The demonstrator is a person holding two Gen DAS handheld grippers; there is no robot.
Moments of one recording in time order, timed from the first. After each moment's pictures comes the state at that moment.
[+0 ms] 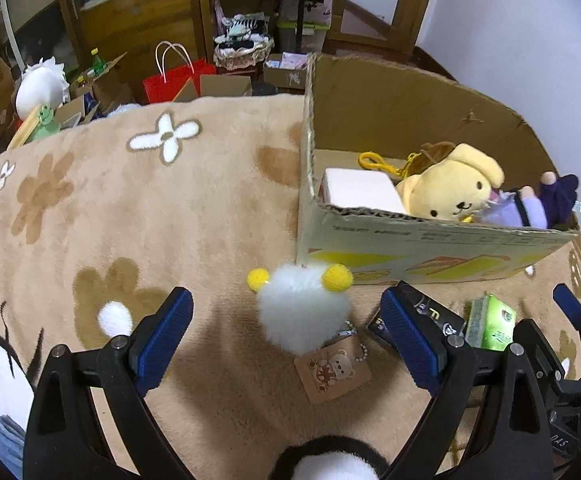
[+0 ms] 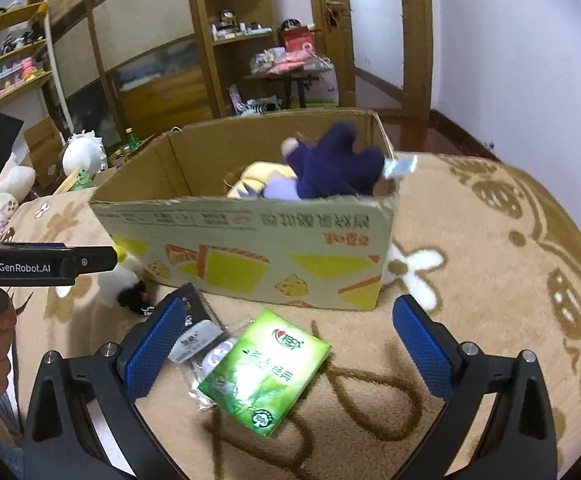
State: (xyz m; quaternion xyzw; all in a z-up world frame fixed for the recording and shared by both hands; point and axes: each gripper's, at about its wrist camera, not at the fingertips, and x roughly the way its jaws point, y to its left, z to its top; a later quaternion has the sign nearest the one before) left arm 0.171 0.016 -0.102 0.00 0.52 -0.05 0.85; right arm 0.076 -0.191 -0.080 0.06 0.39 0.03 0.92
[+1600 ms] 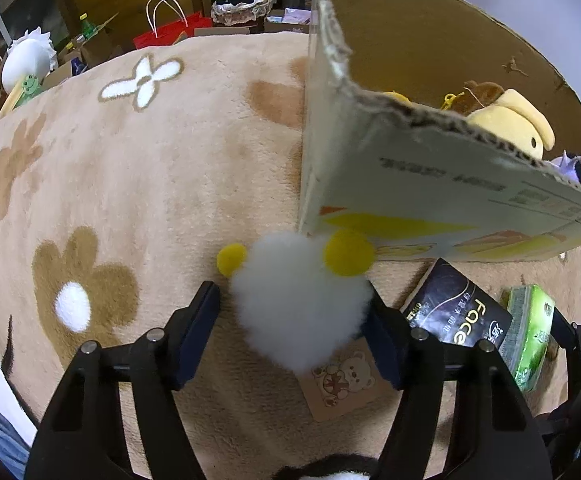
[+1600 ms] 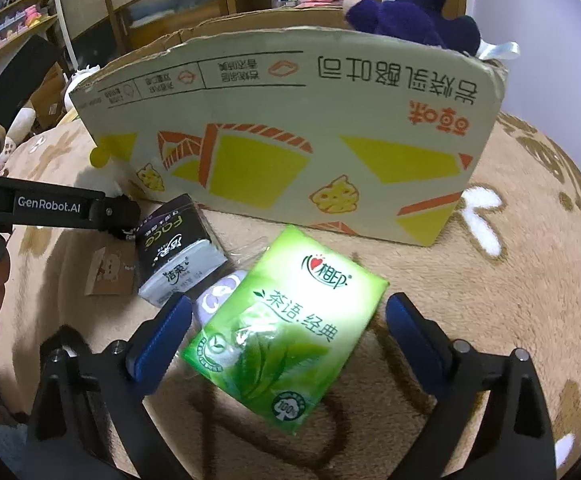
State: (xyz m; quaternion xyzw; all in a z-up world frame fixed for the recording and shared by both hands) left arm 0.194 0.012 -0.158 0.00 0.58 -0.05 0.81; right arm 0.087 -0.157 -0.135 0.01 0.47 0.06 0.88
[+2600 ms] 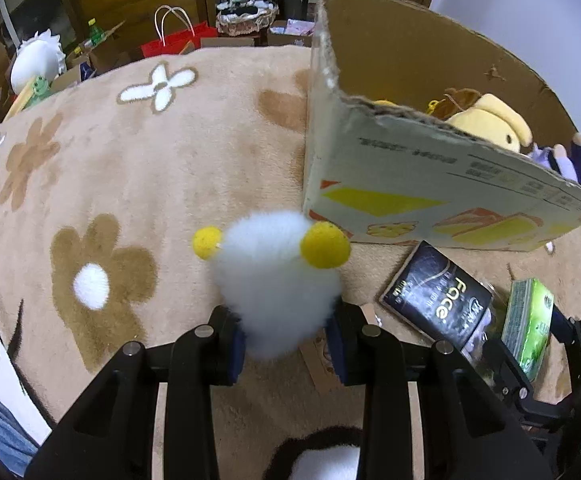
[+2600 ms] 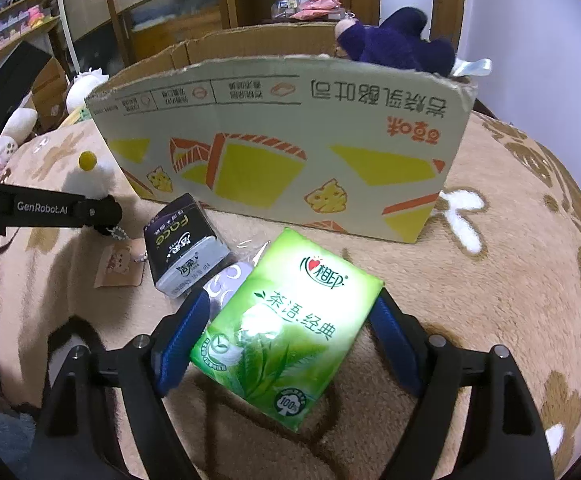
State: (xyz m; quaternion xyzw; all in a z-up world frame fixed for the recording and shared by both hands) left arm 0.154 0.007 -0.131 0.00 0.56 -0.05 0.83; right arm 0.070 -0.167 -0.119 0.01 0.46 0.06 0.89
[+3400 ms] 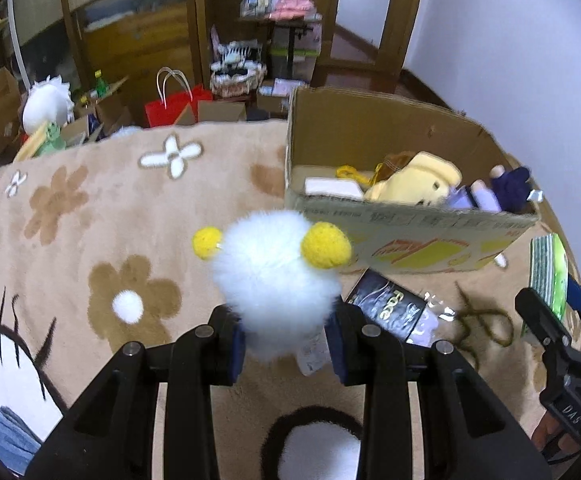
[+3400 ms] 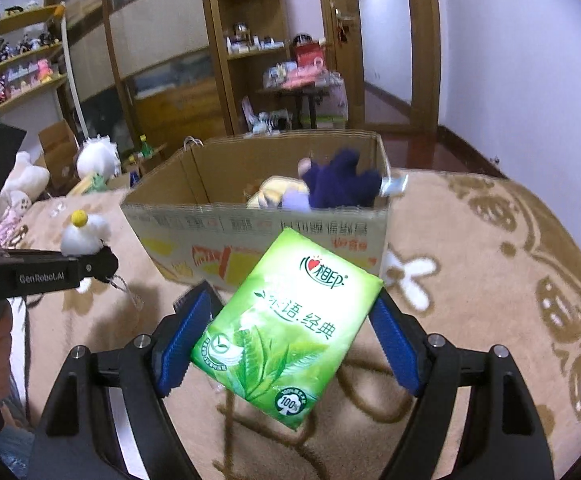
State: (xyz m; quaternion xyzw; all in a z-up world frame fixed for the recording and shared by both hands) left arm 0.115 0.011 -0.059 0.00 0.46 -0.07 0.88; right arm 0.047 -0.187 -0.045 0.05 0.34 0.05 0.94
